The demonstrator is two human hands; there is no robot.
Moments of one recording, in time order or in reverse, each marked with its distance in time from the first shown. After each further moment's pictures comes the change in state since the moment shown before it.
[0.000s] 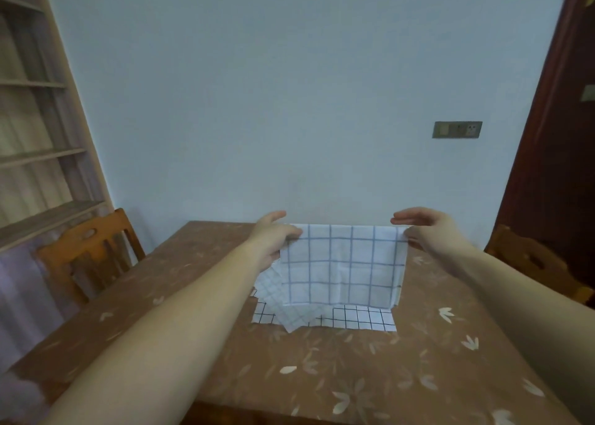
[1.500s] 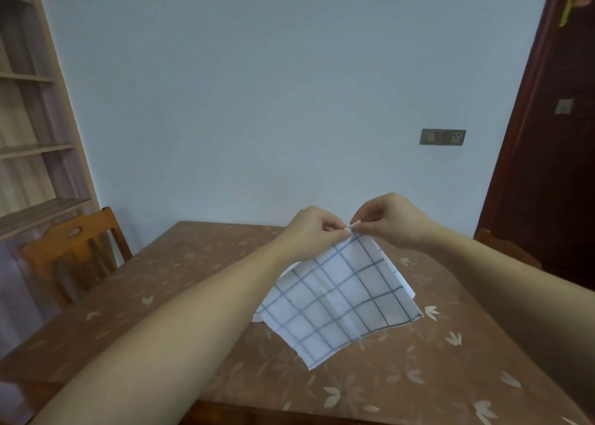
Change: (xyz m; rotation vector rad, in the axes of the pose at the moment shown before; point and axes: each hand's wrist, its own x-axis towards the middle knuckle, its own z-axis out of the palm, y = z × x) left_hand -0.044 0.016 0.043 0.683 -0.284 0.625; right_hand -0.035 -0.069 0.032 -0.629 -0.255 -0.348
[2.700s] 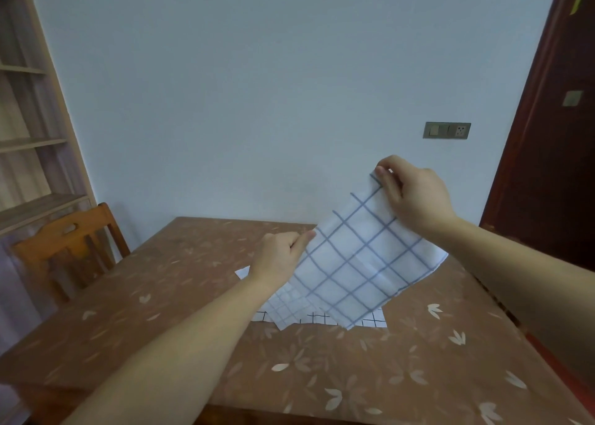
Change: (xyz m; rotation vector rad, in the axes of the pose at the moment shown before) left_hand -0.024 -0.071 0.008 0.097 0.341 0.005; right_hand 0.016 0.004 -0.012 -0.266 0.502 -0.184
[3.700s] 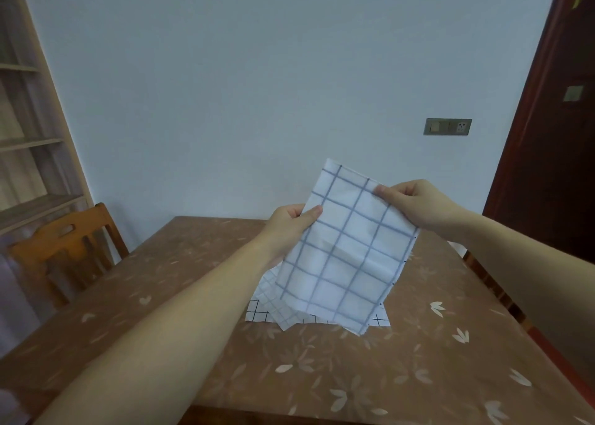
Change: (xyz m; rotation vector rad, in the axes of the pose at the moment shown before) left_hand 0.039 0.025 -0.015 -0.742 -0.289 -0.406; right_hand 0.003 0.012 0.003 0.415 -0.457 0.465
